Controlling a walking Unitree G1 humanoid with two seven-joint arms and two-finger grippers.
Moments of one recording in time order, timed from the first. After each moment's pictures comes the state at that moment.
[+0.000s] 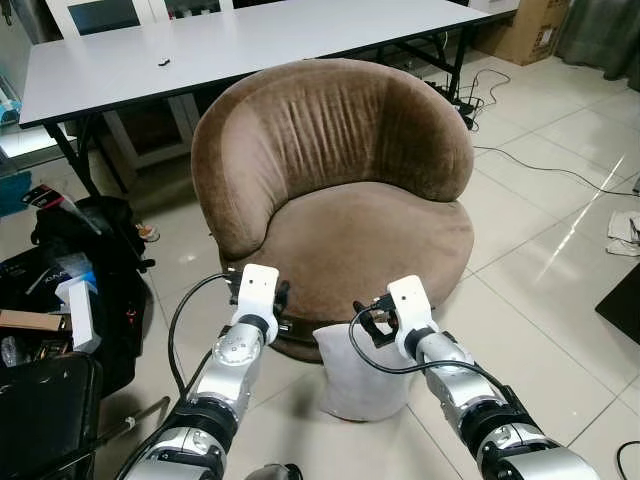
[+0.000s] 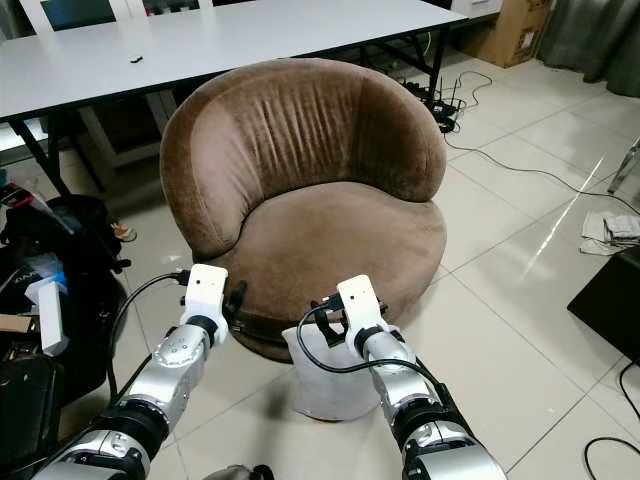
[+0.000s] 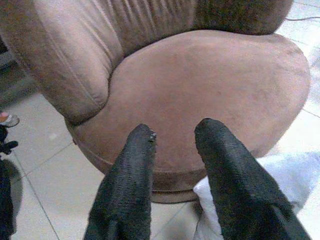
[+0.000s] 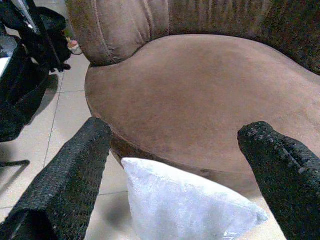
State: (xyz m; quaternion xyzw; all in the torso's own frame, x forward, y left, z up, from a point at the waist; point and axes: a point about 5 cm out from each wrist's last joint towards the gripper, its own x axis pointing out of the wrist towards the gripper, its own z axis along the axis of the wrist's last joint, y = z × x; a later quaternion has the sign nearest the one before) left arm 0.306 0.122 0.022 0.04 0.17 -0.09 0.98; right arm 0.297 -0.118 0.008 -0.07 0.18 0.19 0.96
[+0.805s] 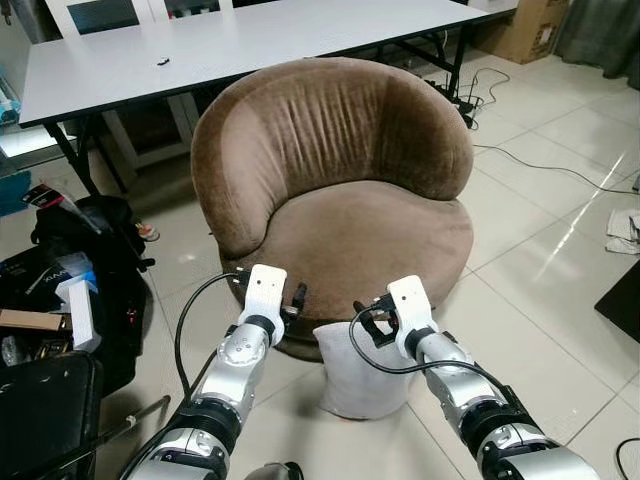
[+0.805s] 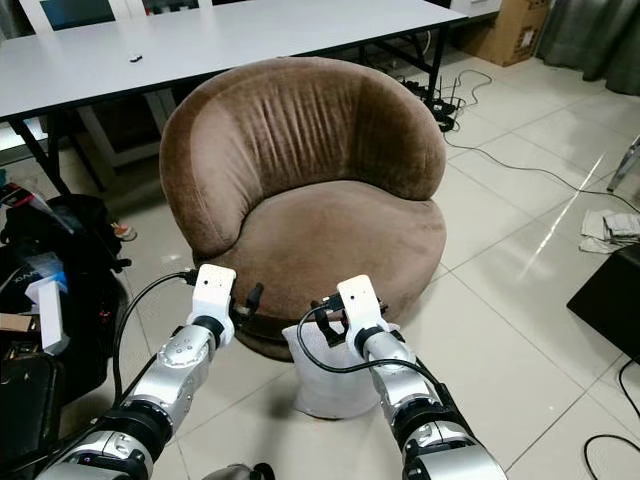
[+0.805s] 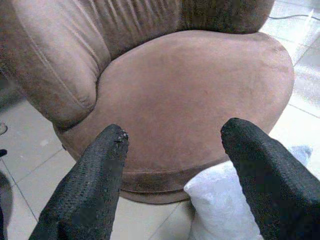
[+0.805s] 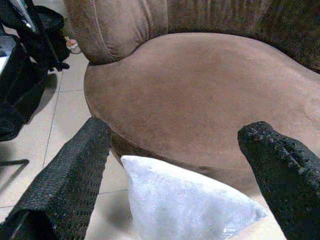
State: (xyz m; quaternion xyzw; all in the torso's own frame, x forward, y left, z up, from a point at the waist) left arm 0.305 0.115 0.023 0.05 0.16 -0.11 0.98; right arm 0.297 -0.119 0.008 -0.07 0.18 0.19 0.96
